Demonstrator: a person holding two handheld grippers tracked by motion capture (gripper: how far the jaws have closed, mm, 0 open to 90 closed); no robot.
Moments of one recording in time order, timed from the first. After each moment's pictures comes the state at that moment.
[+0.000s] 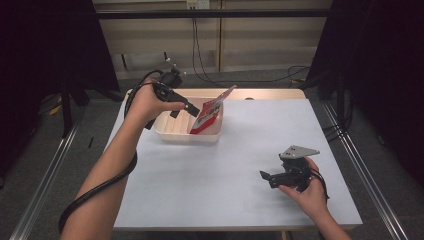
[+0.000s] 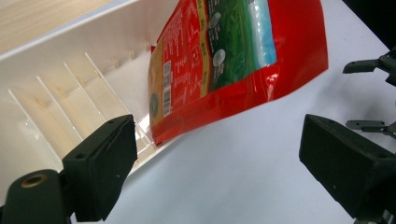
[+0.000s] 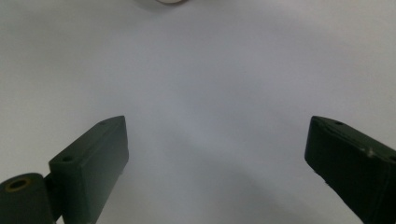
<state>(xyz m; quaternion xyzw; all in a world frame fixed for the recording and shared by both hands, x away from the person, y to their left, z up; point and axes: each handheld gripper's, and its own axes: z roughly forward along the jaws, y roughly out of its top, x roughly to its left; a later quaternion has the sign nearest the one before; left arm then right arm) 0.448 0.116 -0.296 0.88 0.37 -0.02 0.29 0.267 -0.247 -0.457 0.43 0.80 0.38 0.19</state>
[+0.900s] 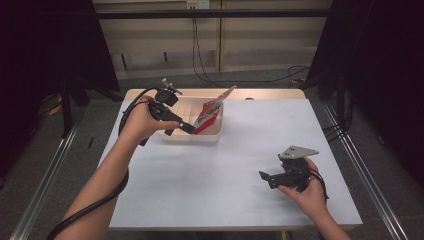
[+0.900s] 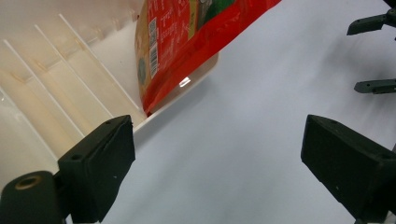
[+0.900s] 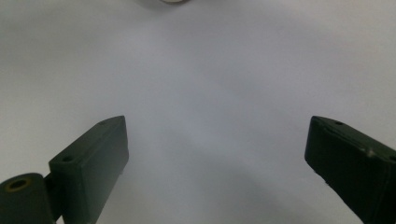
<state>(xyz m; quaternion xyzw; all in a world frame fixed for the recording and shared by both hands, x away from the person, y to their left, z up) 0.419 0.130 -0.325 0.89 0.34 -0.02 0.29 0.266 -0.245 -0.457 0.42 0.80 0.38 0.19</state>
